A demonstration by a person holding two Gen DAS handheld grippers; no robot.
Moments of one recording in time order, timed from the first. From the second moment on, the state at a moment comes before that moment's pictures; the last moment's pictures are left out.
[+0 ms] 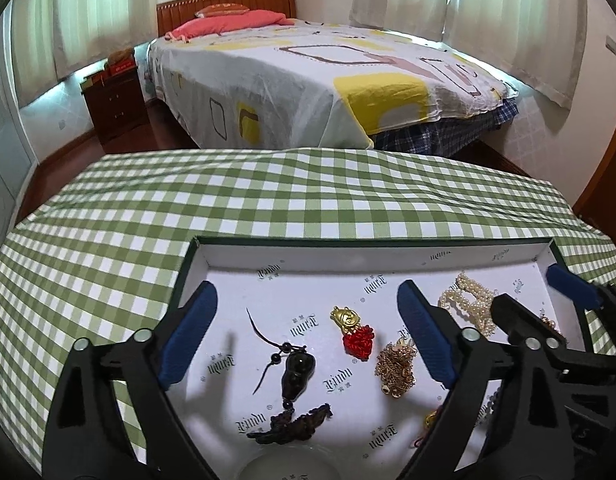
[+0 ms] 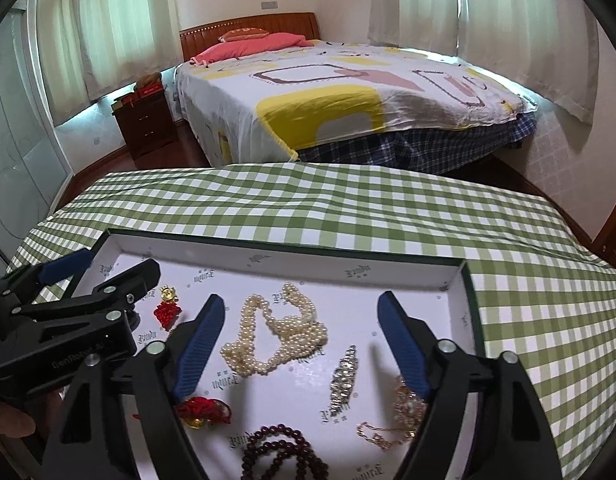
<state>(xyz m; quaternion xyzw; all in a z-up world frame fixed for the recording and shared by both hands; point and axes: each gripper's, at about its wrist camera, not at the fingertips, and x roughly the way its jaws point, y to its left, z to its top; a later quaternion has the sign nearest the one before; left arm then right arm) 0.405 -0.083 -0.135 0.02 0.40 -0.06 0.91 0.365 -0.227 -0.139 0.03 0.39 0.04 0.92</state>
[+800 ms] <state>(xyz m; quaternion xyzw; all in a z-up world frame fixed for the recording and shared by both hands) 0.377 -0.079 -0.119 0.02 0.36 -0.07 0.93 0.333 -0.251 -0.128 0.04 0.36 0.00 0.93</state>
